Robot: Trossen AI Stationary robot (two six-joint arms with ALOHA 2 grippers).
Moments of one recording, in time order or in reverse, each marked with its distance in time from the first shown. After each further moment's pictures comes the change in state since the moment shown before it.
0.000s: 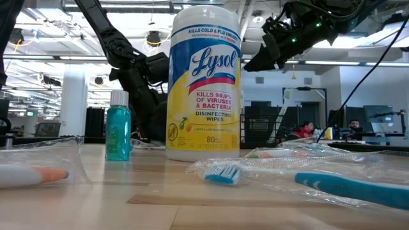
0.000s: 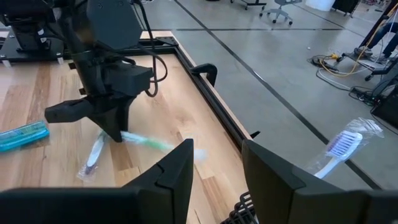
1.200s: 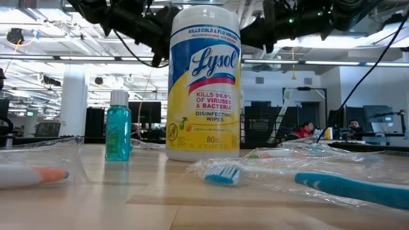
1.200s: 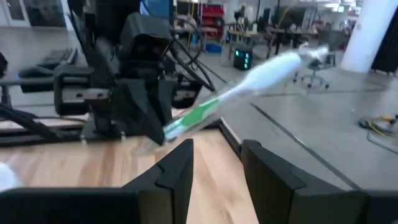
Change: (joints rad) left arm -0.146 -0.404 0.002 0.348 -0.087 0.202; right arm 0.086 0.000 0.000 0.287 -0.119 0.098
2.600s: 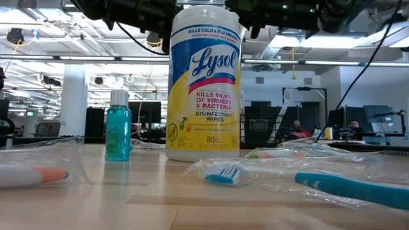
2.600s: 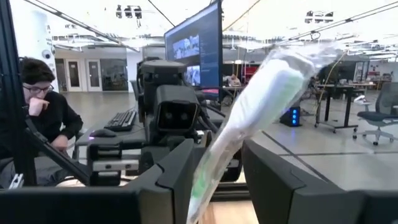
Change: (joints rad) left arm -0.092 0.010 0.000 0.163 0.012 0.075; right arm 0.032 0.102 0.052 0.319 -0.180 0.123
